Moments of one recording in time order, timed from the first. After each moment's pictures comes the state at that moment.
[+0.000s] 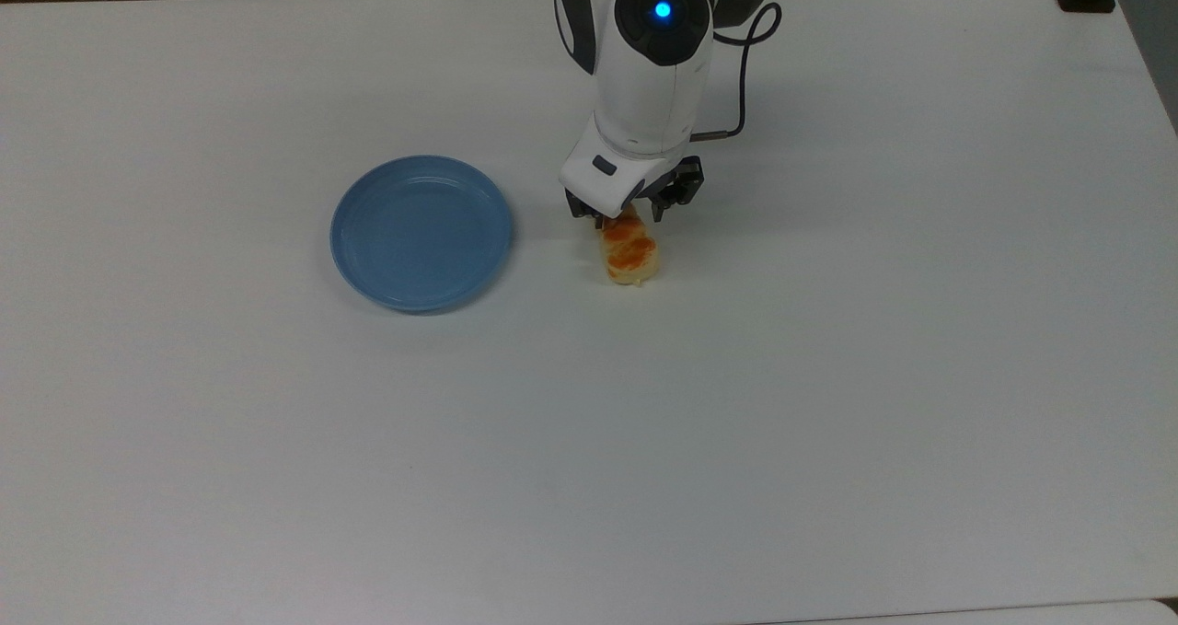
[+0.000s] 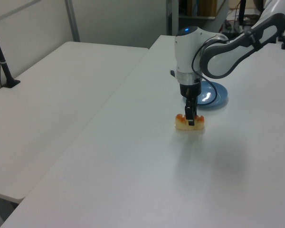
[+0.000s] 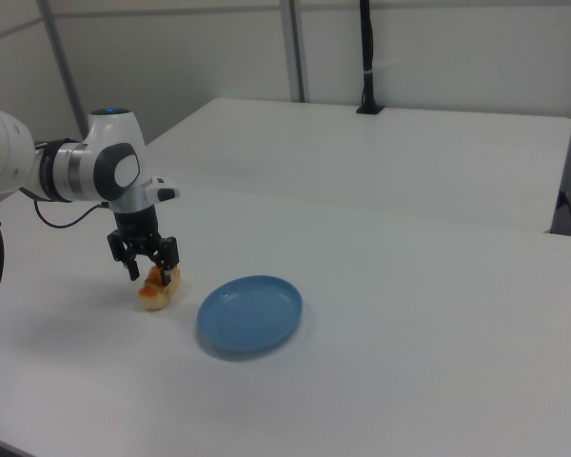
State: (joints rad) arm 0.10 0.35 0.18 -1.83 -0.07 2.10 0.14
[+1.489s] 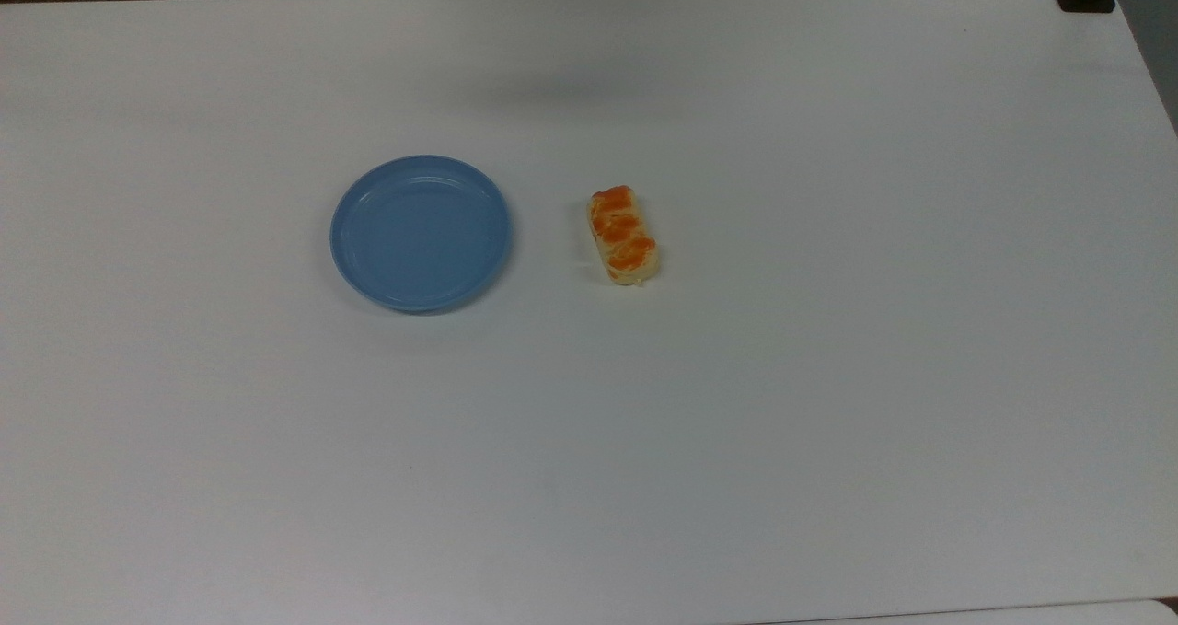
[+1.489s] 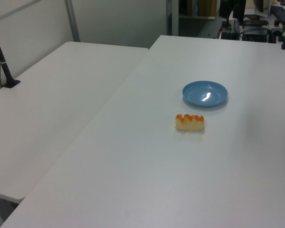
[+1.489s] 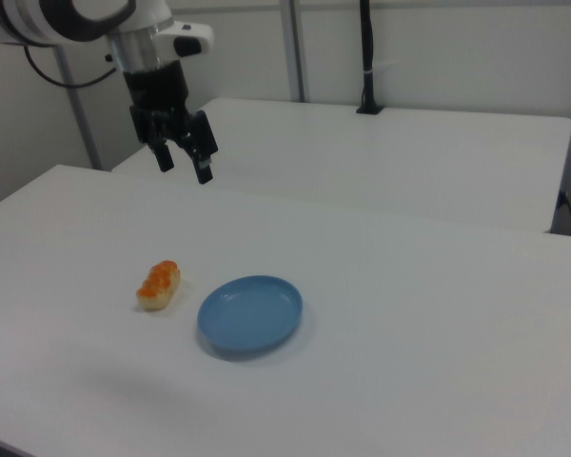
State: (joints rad) arm -0.12 -0.08 0.02 -1.63 -0.08 1.58 0.12
